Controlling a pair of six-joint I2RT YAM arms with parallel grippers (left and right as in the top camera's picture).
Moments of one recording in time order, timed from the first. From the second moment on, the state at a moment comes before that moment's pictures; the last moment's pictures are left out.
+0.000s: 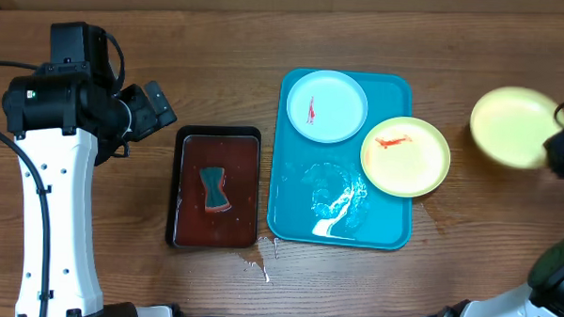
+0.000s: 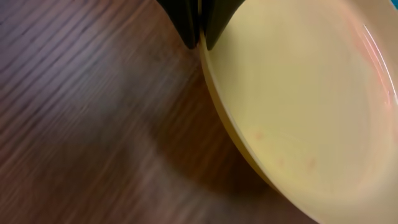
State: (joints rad) left arm 0.11 1.52 1.73 -1.43 0.05 -0.47; right arm -0.62 1.81 1.43 -1.00 -0.10 0.45
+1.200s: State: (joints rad) left arm 0.11 1.52 1.73 -1.43 0.05 -0.47; right arm -0.21 1.62 1.16 -0.80 -0.28 0.27
